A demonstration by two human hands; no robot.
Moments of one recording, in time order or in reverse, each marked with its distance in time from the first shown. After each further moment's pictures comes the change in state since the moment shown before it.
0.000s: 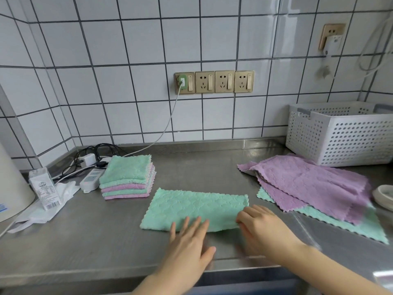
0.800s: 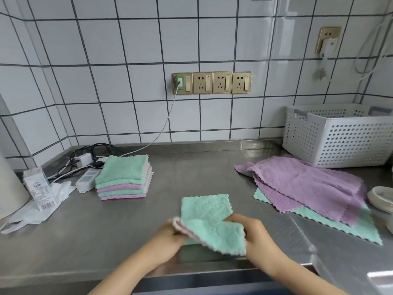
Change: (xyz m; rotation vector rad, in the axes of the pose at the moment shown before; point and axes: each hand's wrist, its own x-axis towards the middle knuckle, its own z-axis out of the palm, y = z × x) left_hand 0.013 -0.023 -0.031 -0.785 -0.080 -0.237; right_hand -0.003 -0.034 -0.005 0.944 -0.043 0.329
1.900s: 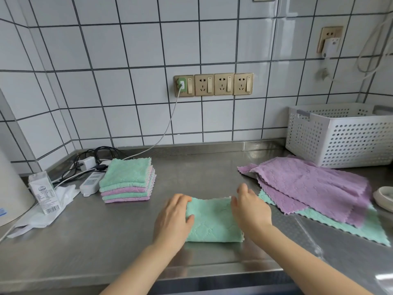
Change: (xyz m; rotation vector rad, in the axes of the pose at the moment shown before) left_hand 0.038 -0.004 -0.001 0.604 0.529 0.358; right_hand 0.075 0.017 0.002 -0.793 0.285 0.395
